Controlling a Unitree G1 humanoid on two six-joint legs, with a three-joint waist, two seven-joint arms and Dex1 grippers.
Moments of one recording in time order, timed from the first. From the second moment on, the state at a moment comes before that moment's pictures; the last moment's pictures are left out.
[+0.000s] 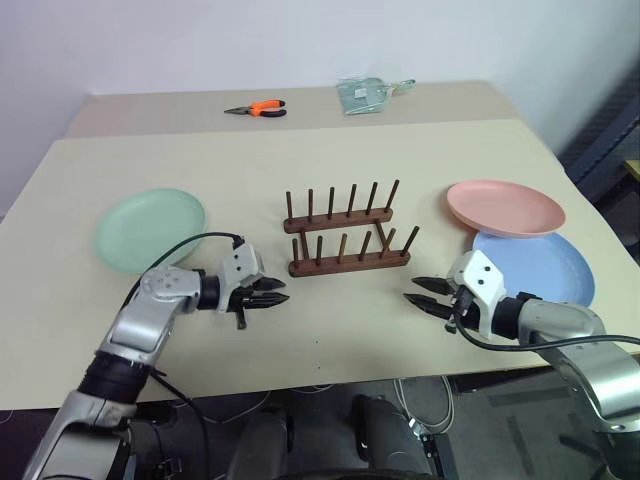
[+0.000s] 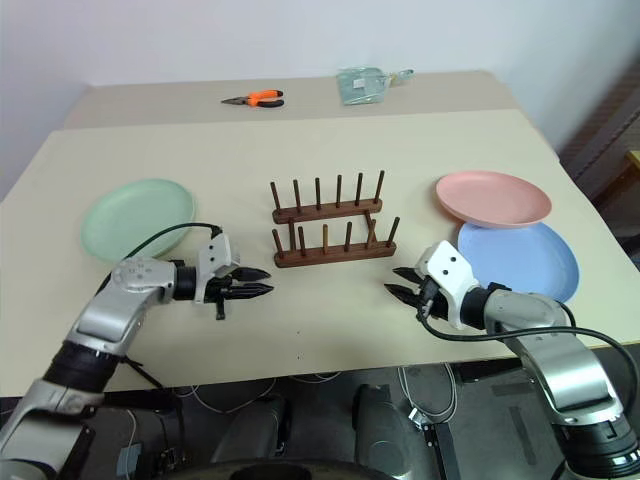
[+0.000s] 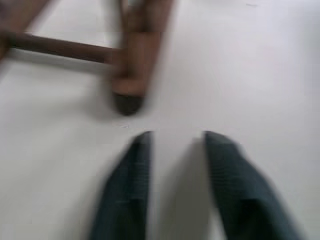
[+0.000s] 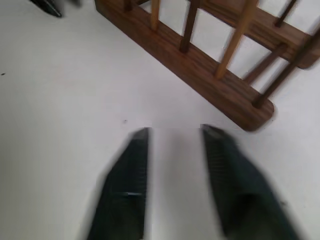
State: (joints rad) left arm -0.29 0.58 -0.18 -0.06 -0.19 0.38 -1.06; right arm -0.02 -0.76 -0.02 -0.44 0.33 0.55 0.77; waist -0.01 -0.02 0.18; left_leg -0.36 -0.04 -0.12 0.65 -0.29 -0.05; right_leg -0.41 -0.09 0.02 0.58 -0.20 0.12
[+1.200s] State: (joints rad) left arm -0.37 0.37 -0.26 -0.03 -0.07 0.38 -0.71; right arm -0.35 -0.91 -0.07 -0.10 0.07 0.32 0.77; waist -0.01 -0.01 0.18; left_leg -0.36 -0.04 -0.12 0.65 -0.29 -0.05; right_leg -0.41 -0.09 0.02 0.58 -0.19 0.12
